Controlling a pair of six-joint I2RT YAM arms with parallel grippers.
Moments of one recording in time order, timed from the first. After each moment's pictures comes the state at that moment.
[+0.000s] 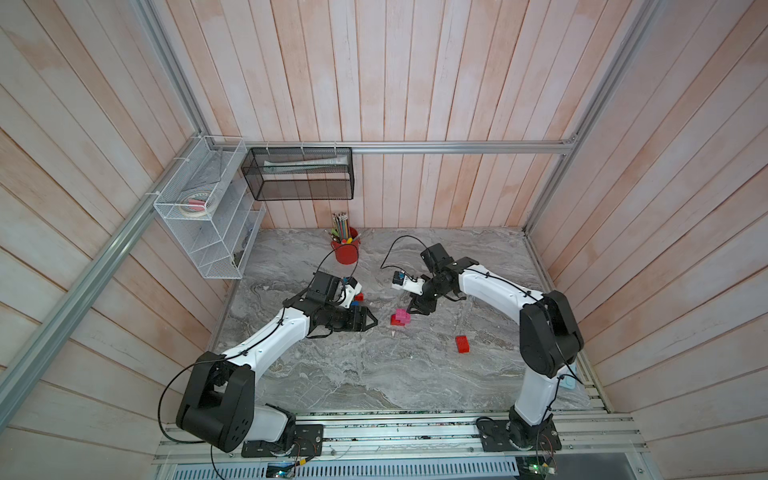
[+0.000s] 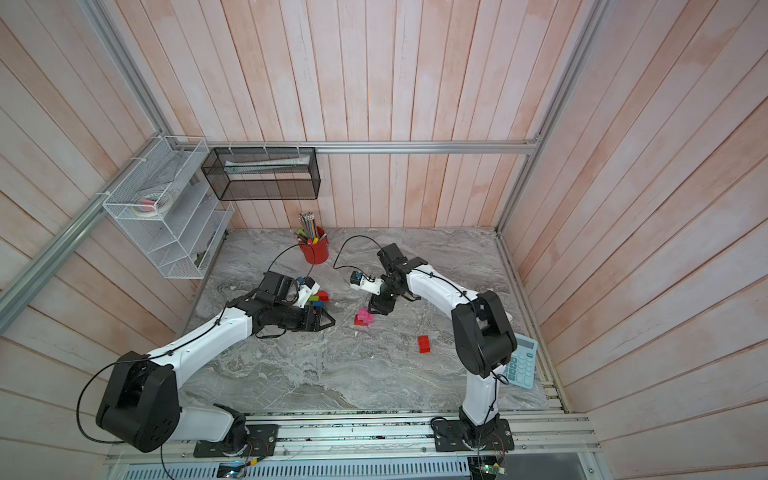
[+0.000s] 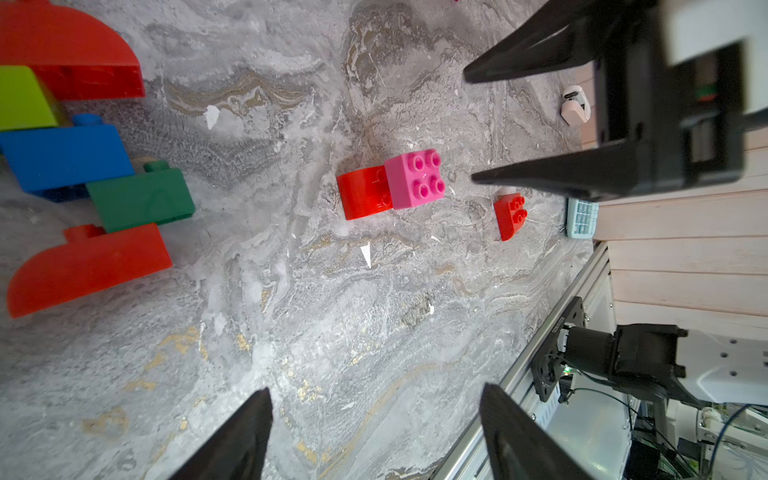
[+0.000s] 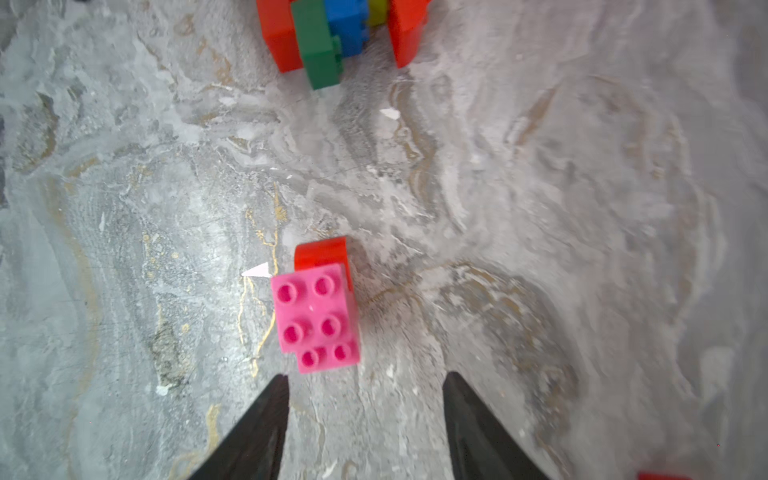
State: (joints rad) left arm -0.38 1.41 0.89 -0.49 0.59 -0.29; right arm 0.51 1.82 1.39 -0.71 -0.38 -0.70
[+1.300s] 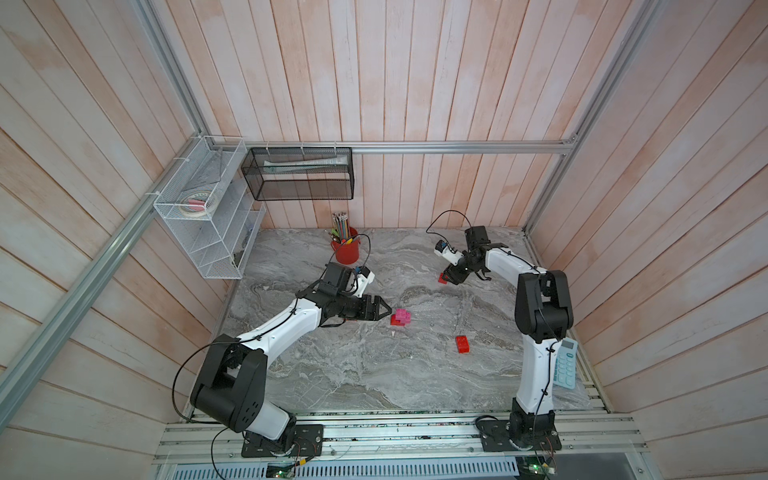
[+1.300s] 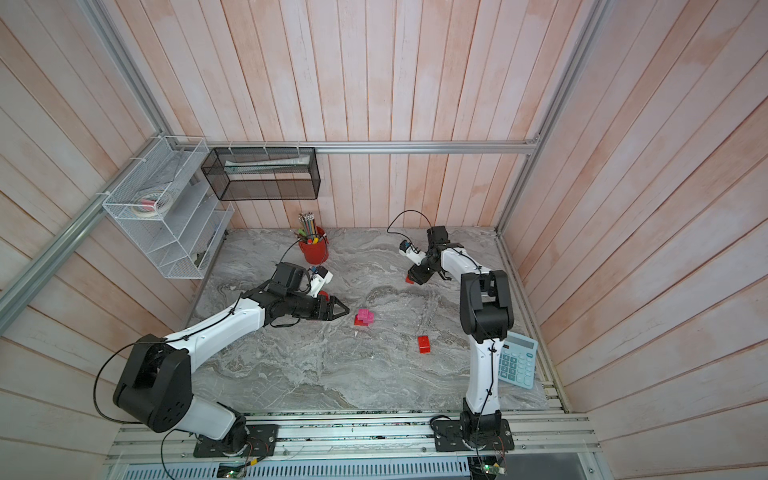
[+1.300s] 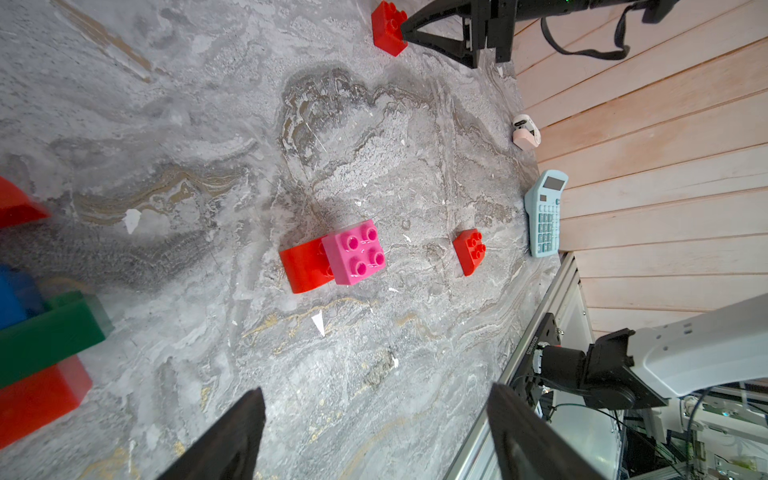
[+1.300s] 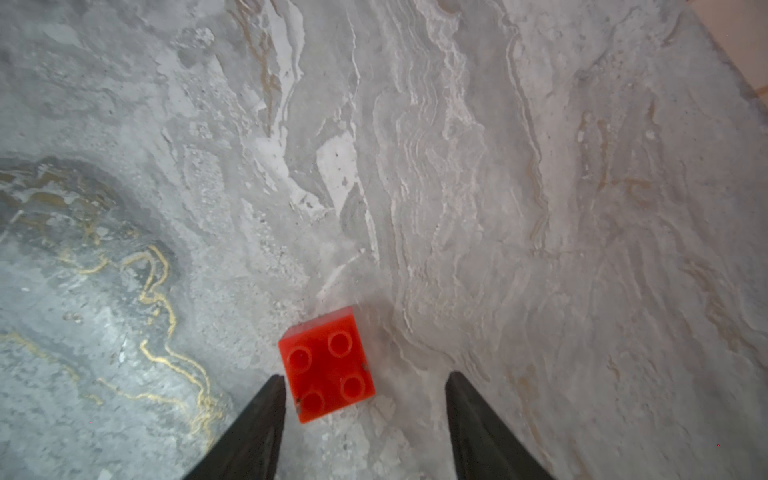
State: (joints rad) left arm -0.44 1.52 0.99 -0.36 0.62 -0.33; right arm 0.16 2.16 1.65 -0.58 -0.32 -0.71
